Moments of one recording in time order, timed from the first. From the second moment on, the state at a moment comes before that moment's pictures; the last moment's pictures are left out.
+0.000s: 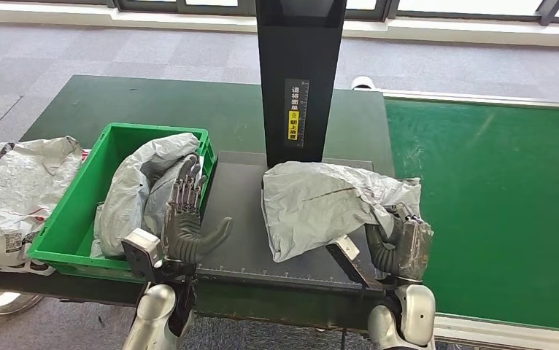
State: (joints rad) left arm -0.09 -0.29 -0.12 -1.37 -0.01 -0.02 -0.70; right arm -0.07 0.32 -0.07 -1.27 1.42 -0.70 -0.33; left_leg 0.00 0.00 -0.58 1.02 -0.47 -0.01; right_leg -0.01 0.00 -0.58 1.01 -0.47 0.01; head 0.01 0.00
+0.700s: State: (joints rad) left arm -0.09 -0.29 -0.13 -1.36 0.00 -0.01 -0.70; right arm -0.14 0.29 -0.07 -1.06 1.39 -0.70 -0.20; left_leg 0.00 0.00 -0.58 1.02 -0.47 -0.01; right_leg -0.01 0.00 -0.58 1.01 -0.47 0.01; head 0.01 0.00
